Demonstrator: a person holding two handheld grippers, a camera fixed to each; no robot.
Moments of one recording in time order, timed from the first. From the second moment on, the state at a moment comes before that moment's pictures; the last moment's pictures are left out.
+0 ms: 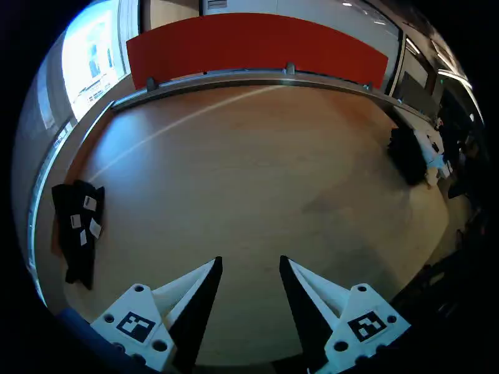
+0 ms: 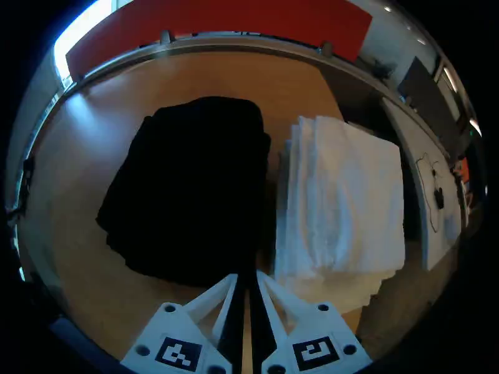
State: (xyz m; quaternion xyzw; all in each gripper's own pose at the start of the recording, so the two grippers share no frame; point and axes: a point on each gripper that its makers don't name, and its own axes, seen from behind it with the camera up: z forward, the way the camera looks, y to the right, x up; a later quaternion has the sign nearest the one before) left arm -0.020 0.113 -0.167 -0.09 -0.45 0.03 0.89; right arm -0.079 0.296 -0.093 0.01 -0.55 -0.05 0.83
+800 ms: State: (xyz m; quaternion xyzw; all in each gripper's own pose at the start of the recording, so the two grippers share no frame) left arm -0.021 0.111 -0.168 -0.09 -0.45 0.02 0.89; right arm -0.072 0.296 -0.094 0.00 -0.55 -0.06 0.84
